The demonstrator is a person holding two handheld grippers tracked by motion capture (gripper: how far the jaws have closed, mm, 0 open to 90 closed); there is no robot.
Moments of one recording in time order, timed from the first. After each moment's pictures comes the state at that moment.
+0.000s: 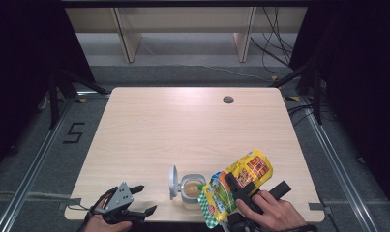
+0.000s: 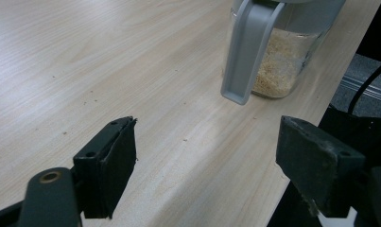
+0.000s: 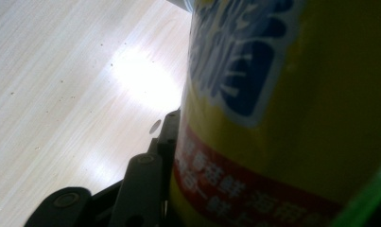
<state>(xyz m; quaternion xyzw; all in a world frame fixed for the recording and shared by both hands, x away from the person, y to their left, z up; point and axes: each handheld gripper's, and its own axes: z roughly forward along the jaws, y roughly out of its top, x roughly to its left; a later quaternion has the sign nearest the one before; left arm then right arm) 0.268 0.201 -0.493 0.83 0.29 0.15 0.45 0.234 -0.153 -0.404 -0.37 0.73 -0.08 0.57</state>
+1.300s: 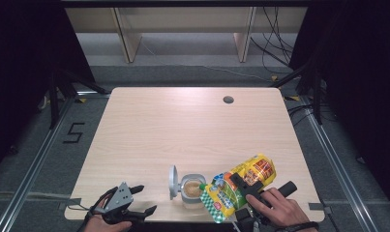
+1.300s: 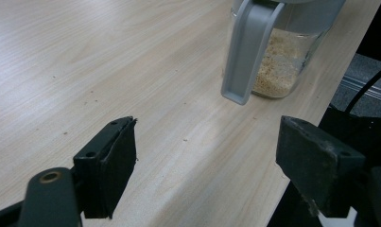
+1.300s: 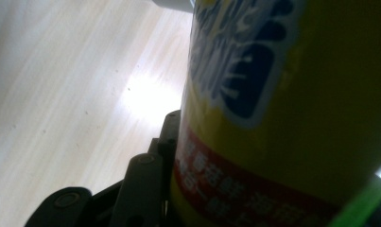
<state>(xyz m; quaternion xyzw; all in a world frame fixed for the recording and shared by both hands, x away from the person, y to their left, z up) 0.268 0.200 -0.493 0.82 0.29 0.16 0.46 0.243 -0.176 -0.417 -0.27 0.79 0.03 0.55</state>
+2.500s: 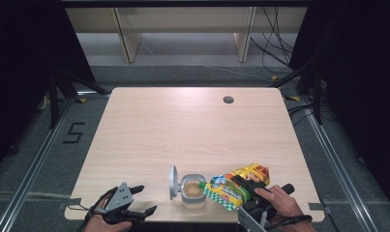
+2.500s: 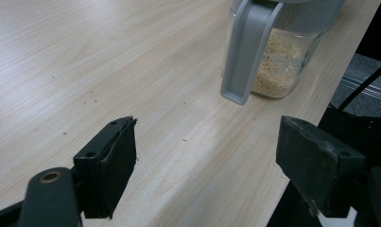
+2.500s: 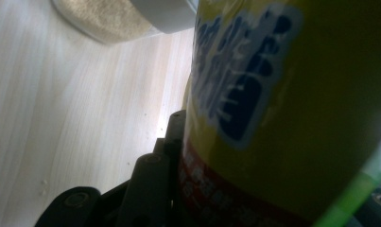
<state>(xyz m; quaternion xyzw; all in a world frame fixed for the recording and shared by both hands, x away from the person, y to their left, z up) 0.267 0.199 -0.494 0.82 0.30 0.15 0.47 0.265 -0.199 -0.438 -0.18 0.83 0.19 0.49</state>
